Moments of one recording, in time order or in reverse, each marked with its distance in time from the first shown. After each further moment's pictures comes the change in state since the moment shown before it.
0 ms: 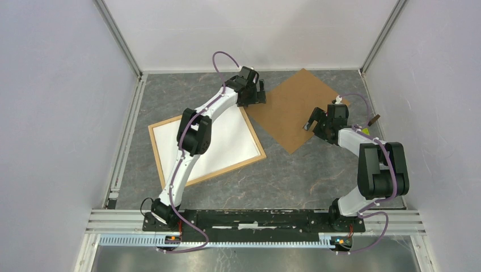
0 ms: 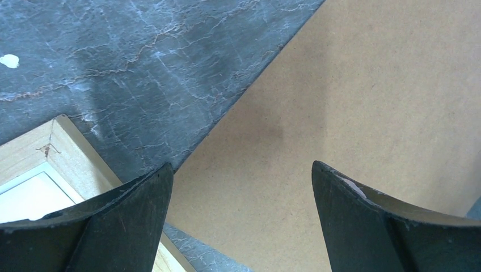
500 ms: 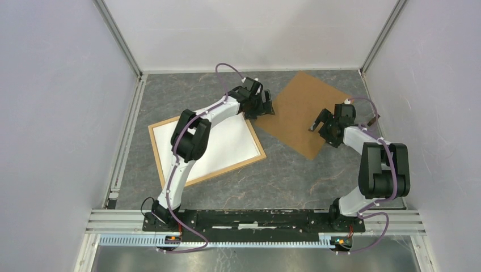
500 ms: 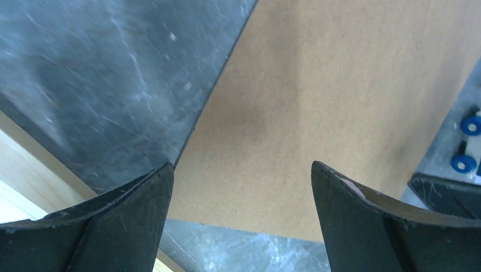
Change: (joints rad) left arm -0.066 -0.180 -0.340 0.164 0.119 -0.128; right arm -0.057 0.003 0.032 -0.125 -0.049 0.074
